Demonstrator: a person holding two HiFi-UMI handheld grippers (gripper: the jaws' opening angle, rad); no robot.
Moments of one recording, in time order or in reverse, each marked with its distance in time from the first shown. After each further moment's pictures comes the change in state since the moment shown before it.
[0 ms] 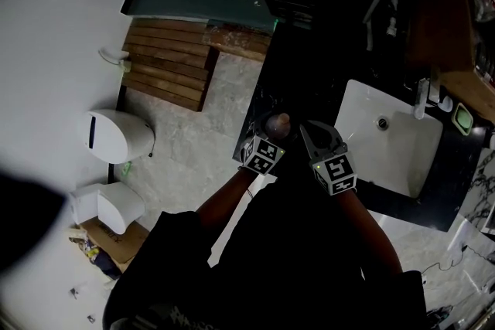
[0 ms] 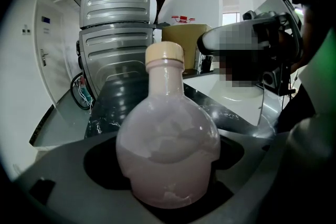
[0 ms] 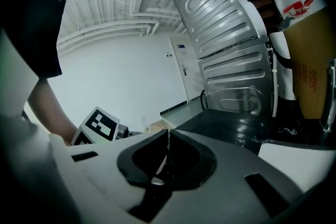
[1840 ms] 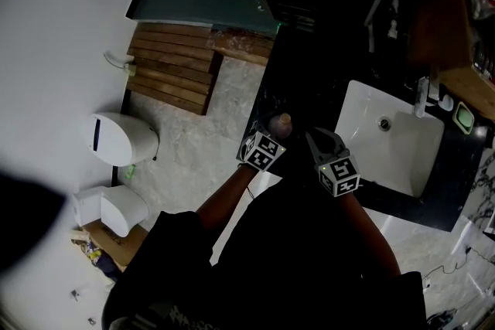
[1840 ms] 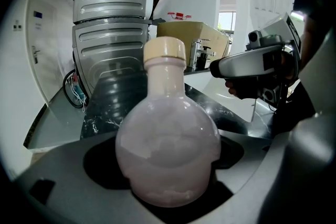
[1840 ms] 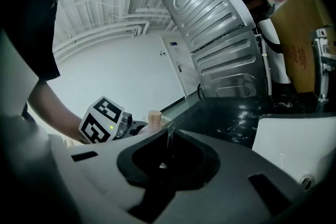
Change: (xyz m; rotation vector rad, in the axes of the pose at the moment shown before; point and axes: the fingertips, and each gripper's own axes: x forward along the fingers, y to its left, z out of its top) left arm 0.003 0.002 -0.013 0.040 0.039 -0.065; right arm -0.010 0.001 -0.035 0.114 0.016 -0.005
